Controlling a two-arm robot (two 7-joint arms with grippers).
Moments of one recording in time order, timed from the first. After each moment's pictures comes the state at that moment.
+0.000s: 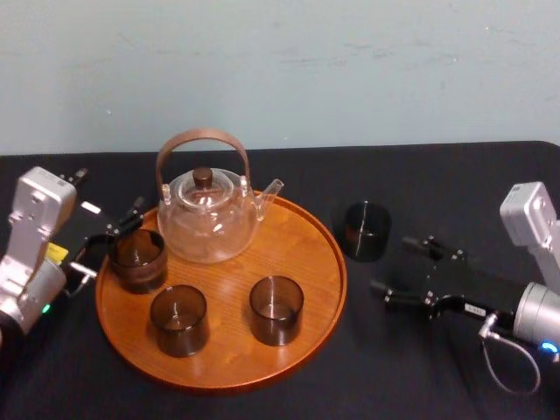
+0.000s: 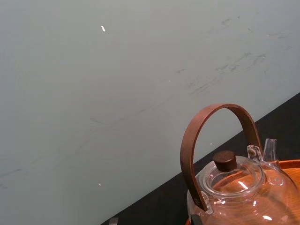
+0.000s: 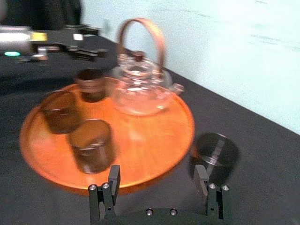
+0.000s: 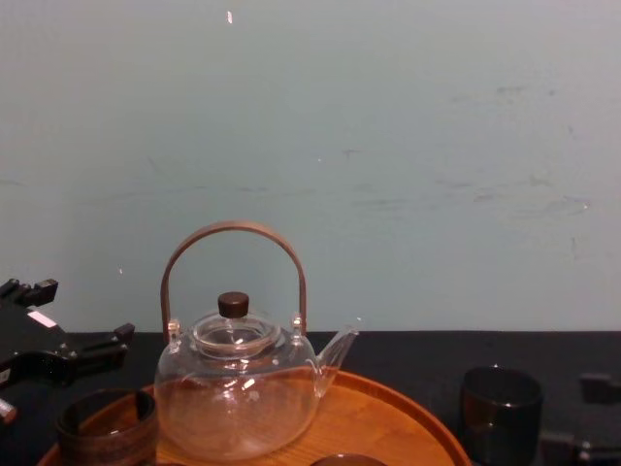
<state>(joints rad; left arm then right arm) -0.20 0.60 0.45 -1.41 -0.25 -0.12 0.03 0.07 0.73 -0.38 -1.65 0.50 0.08 0.51</state>
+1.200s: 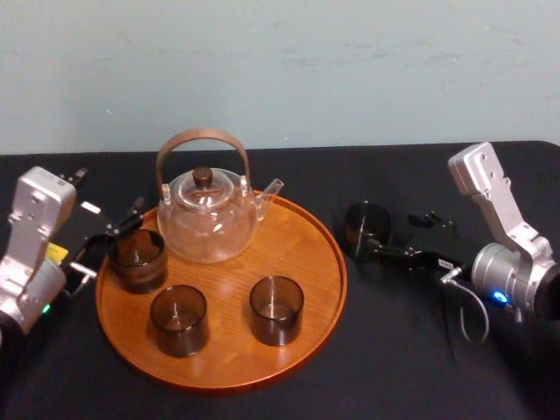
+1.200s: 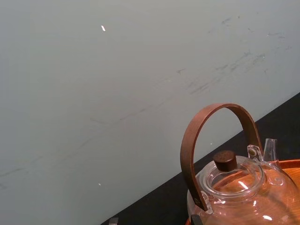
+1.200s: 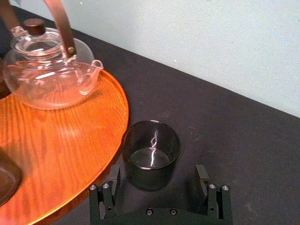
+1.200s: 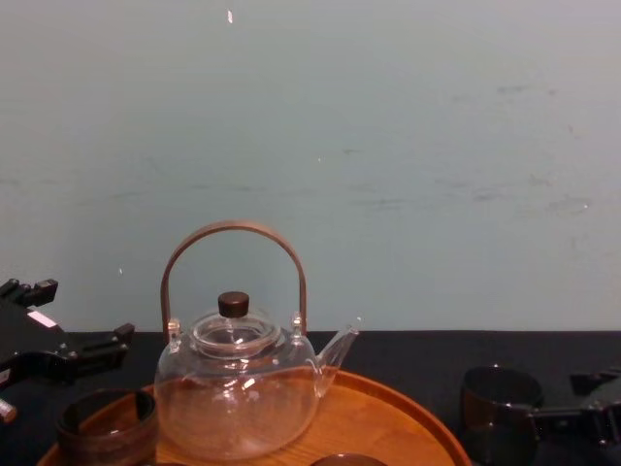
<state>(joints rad) -0.20 0.60 0.45 -1.41 -0.25 -0.12 0.03 0.26 0.51 -0.39 -1.43 0.36 0.31 0.36</state>
